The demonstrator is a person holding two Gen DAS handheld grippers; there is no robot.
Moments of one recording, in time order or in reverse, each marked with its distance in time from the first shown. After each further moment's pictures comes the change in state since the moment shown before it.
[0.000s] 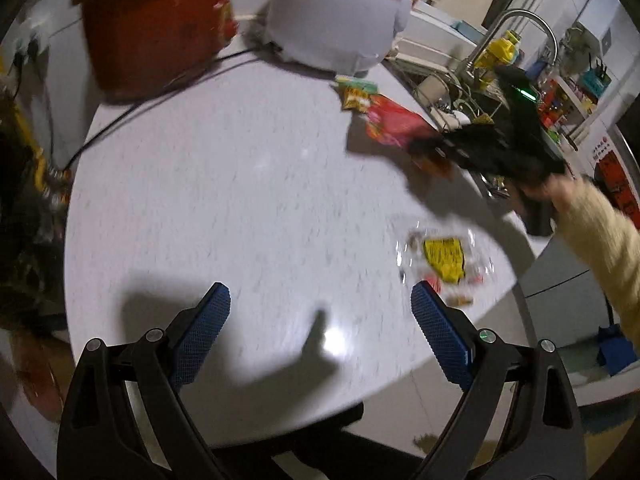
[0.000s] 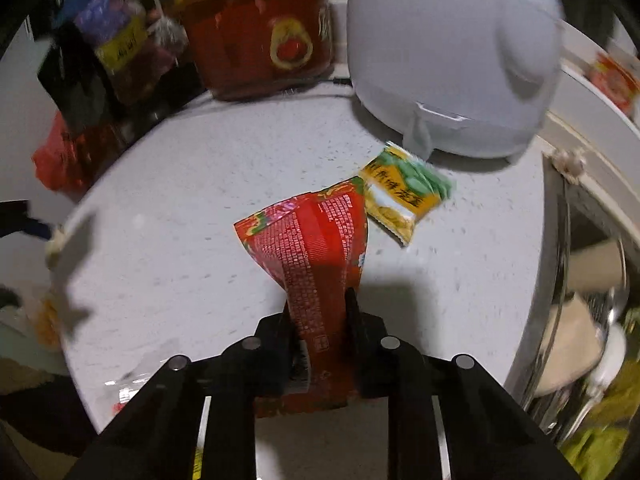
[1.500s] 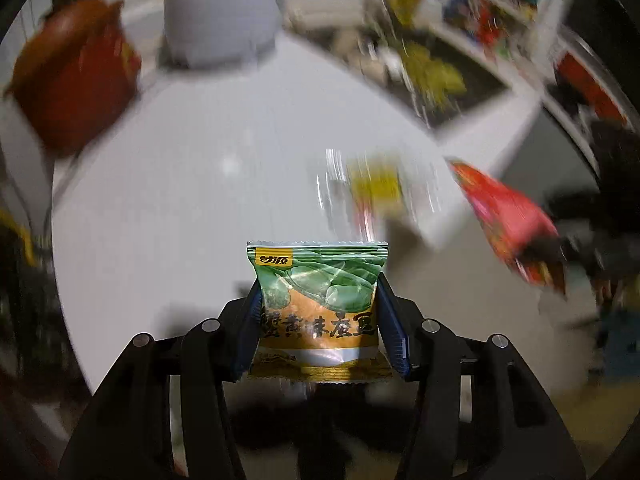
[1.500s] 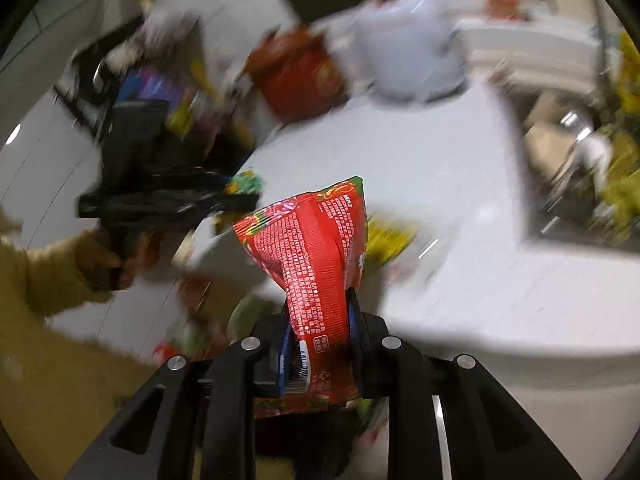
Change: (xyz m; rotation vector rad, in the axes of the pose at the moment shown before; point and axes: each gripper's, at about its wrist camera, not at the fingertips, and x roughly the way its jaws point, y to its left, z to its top) left arm -0.035 -0.057 -0.087 0.313 0.107 -0.005; right arm -0.118 0.142 -0.159 0.309 -0.048 0.188
